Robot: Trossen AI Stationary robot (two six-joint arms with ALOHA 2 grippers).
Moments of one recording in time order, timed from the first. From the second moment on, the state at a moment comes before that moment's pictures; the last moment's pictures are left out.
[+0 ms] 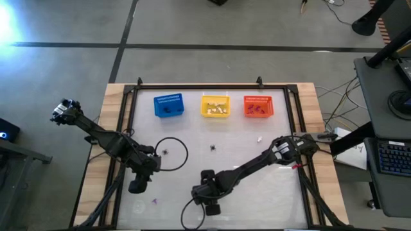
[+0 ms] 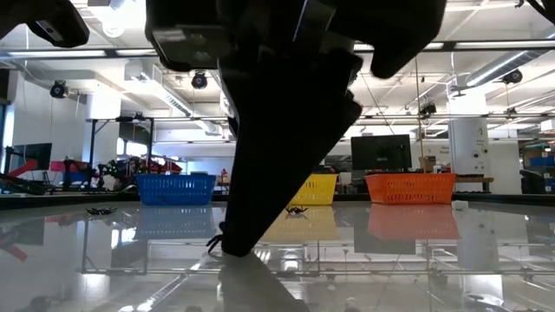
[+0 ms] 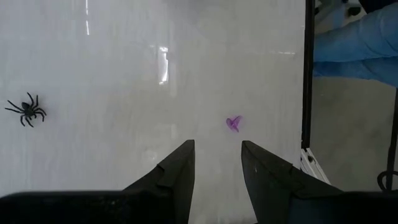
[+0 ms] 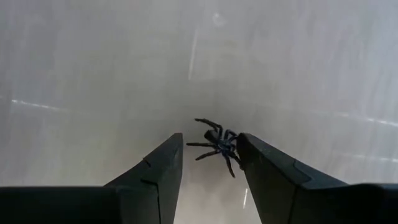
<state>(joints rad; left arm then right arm) -0.55 1.21 1.06 -1.03 0.14 -0.59 0.42 2.36 1.90 -0.74 0.00 0.29</state>
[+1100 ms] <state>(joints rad) -0.55 1.20 1.06 -1.05 0.14 -0.59 0.38 2.25 1.91 -0.89 0.08 0.64</state>
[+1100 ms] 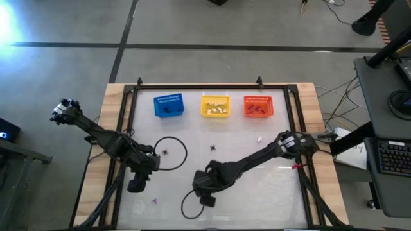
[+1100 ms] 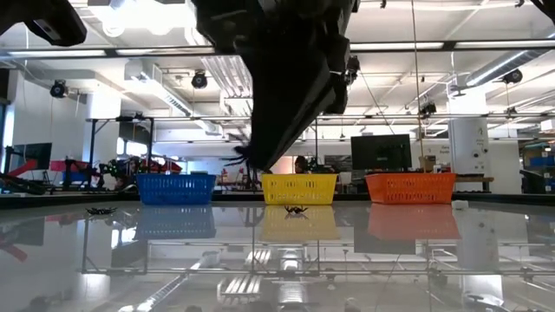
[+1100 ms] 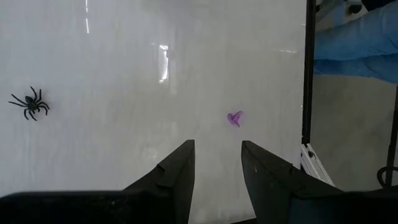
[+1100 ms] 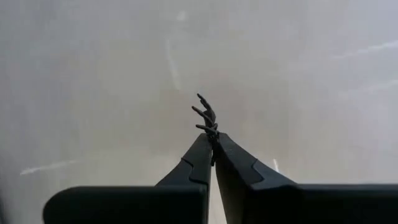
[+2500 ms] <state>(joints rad) -0.42 1.11 1.06 -1.16 -0.20 -0.63 -0.32 2.15 1.91 -0.55 -0.19 0.17</state>
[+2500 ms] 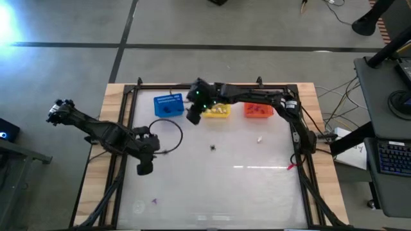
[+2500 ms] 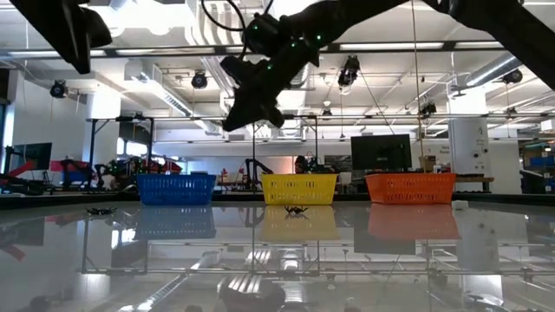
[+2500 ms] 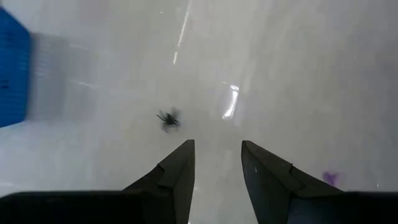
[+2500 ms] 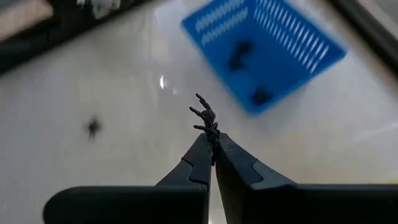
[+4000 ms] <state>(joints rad) -0.21 1.09 1.06 -1.17 -0.29 -0.57 -0.39 2.36 1.91 -0.07 -0.29 0.29</state>
